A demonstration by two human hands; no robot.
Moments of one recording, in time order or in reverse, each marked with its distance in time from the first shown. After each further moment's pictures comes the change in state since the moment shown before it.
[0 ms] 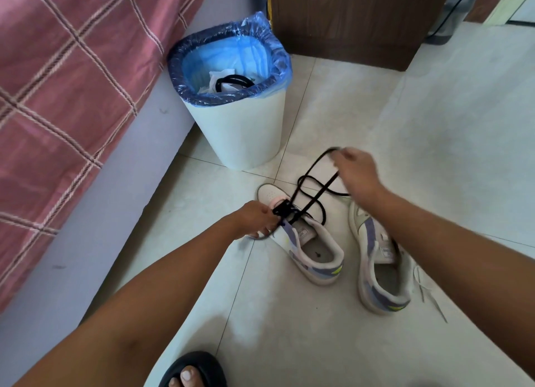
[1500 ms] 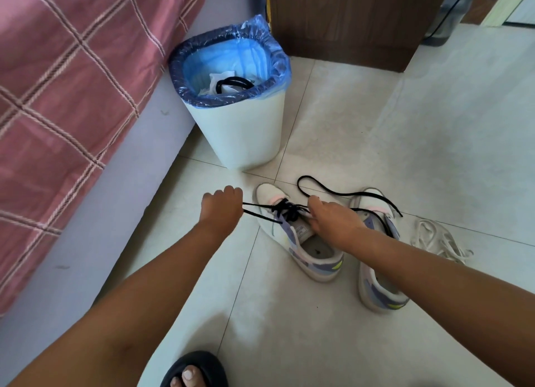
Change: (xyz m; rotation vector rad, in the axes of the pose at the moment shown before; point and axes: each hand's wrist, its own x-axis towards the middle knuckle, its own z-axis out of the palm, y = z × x) left_hand -0.008 -0.027 -0.028 1.182 0.592 0.097; right_hand -0.051 0.040 0.023 -1.119 -0.545 -0.281
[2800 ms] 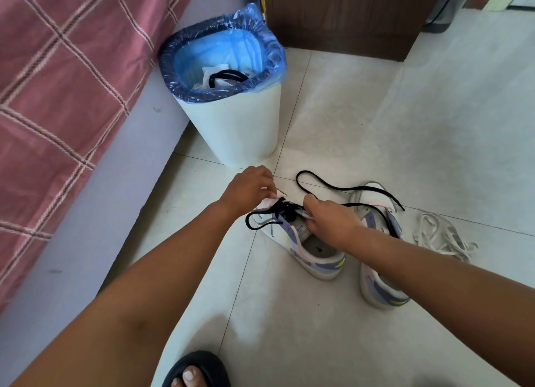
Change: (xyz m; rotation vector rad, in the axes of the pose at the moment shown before) left_hand 0.041 0.020 -0.011 -0.742 0.071 0.369; right_hand -0.002 -0.002 0.002 0.073 -0.019 -0.001
